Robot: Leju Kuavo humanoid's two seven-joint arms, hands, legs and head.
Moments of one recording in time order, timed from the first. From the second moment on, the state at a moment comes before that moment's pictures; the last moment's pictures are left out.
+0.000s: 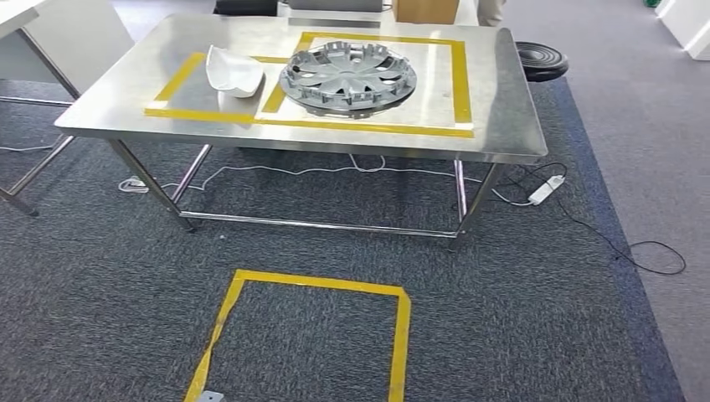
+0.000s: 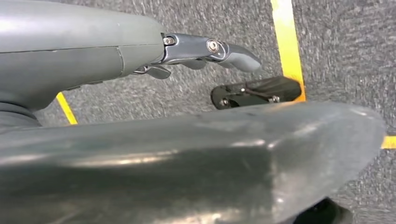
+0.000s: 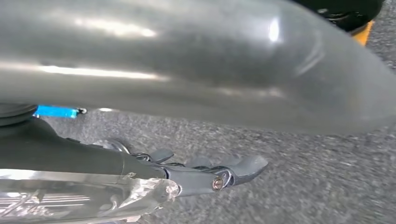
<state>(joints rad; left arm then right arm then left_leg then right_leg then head) -0.07 0.00 -1.41 -0.11 1.36 0.03 -0.22 -0.07 0.19 -1.24 -0.20 1.27 -0.01 -0.07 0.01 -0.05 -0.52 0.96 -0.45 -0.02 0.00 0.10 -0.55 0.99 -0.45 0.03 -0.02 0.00</state>
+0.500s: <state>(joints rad) -0.06 0.00 -1.39 -0.11 1.39 0.03 -0.23 -0.09 0.21 -1.24 -0.20 1.23 -0.04 -0.10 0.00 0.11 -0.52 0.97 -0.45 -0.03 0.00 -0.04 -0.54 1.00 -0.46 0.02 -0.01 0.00</state>
